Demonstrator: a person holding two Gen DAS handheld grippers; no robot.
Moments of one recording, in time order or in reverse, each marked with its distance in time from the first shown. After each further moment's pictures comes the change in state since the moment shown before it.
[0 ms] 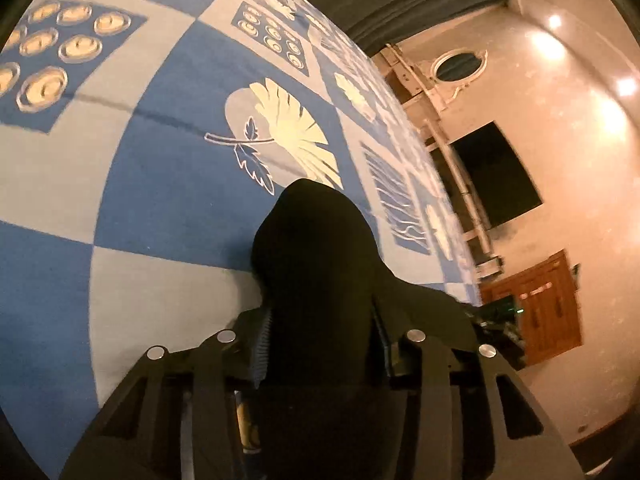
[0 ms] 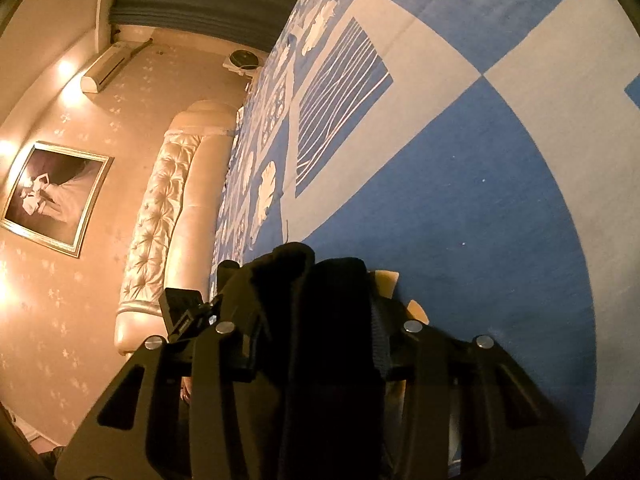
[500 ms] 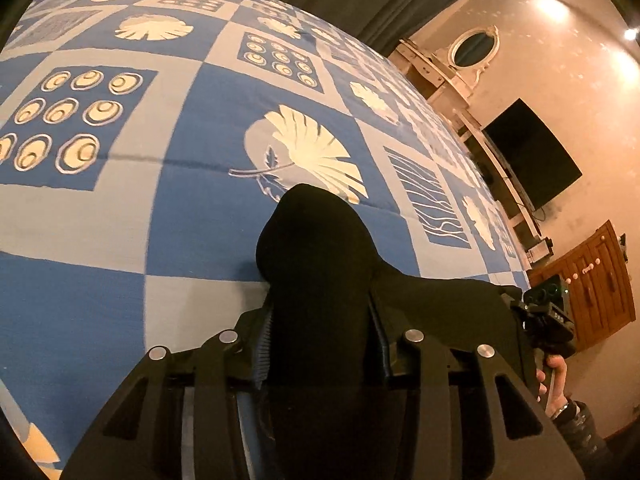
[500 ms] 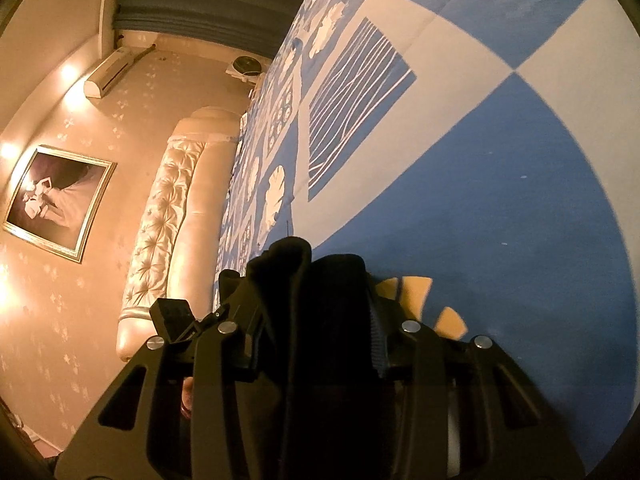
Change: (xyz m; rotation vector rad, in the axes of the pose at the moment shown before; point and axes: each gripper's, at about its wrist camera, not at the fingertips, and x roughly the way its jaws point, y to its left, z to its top) left arm -0.008 -0.013 0.008 0.107 -0.032 0.181; right arm 0.013 0.011 -0.009 -0.002 -0.023 0.009
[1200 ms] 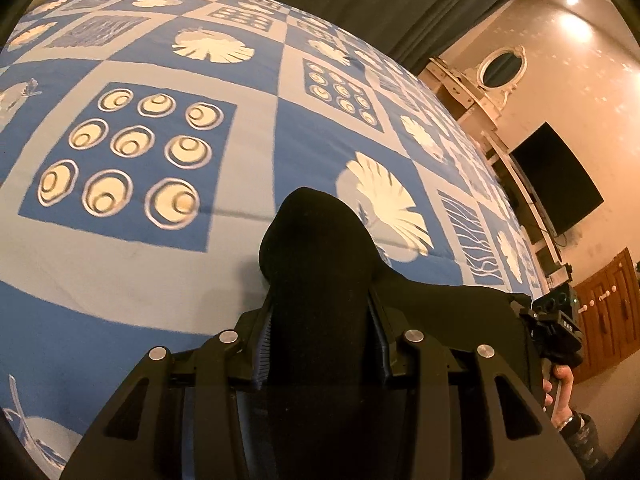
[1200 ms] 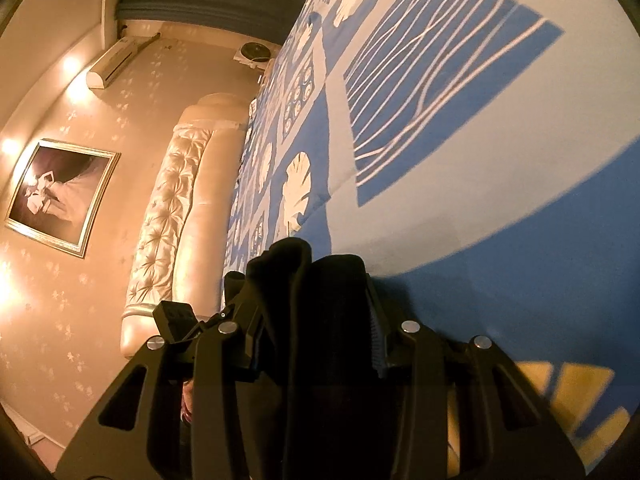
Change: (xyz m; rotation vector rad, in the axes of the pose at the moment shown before) left arm -0.026 0.057 0.032 -0.058 -0.045 0.085; right arm 0.088 0.038 0.010 -0.001 0.045 0.037
